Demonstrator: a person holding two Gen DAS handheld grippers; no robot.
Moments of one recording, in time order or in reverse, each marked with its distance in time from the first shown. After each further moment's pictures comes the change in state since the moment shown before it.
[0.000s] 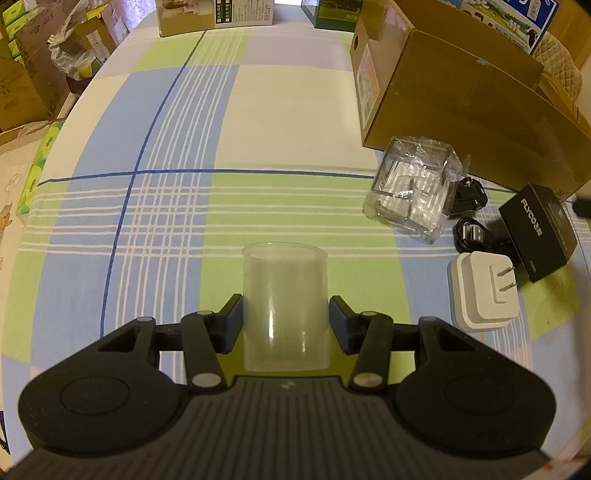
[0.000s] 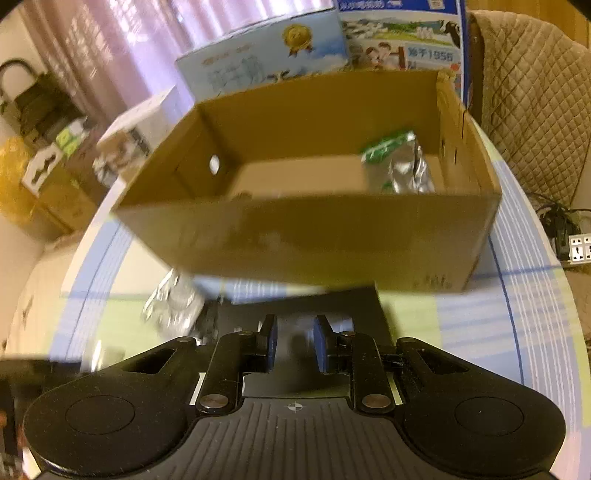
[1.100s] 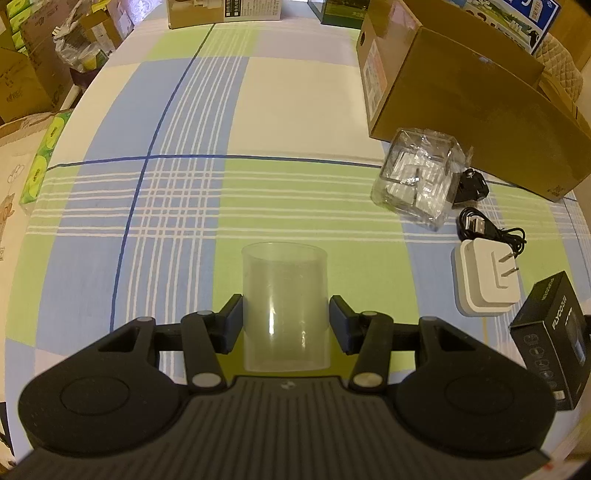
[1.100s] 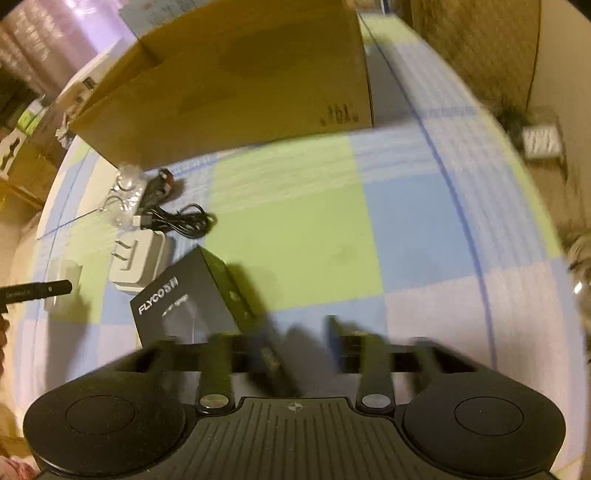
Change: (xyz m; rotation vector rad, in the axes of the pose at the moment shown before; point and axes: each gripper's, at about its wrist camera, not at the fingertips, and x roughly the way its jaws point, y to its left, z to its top) left arm -0.006 0.009 -0.009 -0.007 0.012 -0.008; right arm -0.047 -0.038 -0.104 0.101 0.171 -0.095
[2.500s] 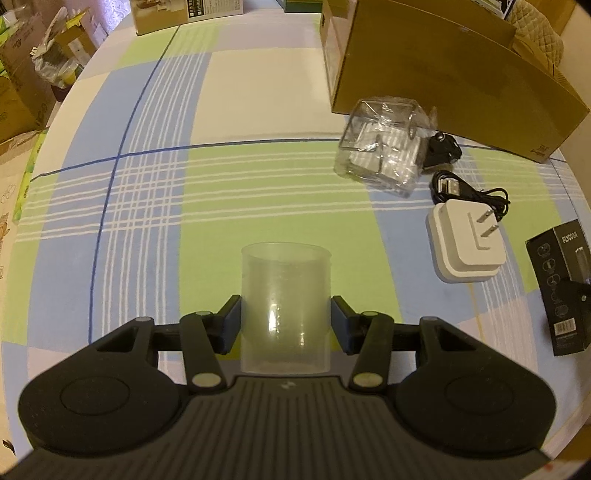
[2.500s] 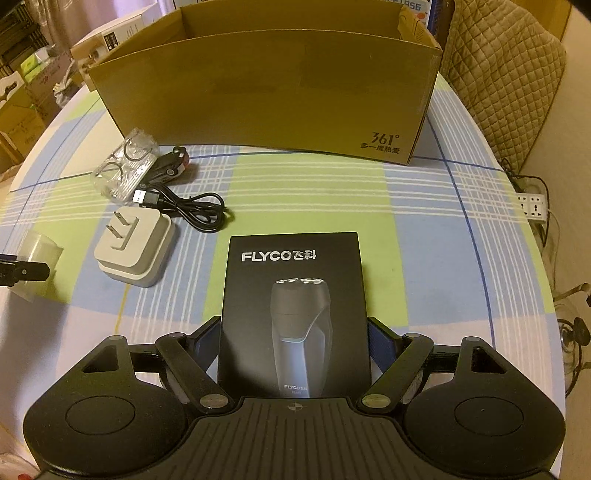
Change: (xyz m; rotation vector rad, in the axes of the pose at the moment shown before) left arm 0.000 -0.031 -0.010 0.093 0.018 0.003; right arm 0.030 0.052 0.002 -0.178 -0.039 -0.147
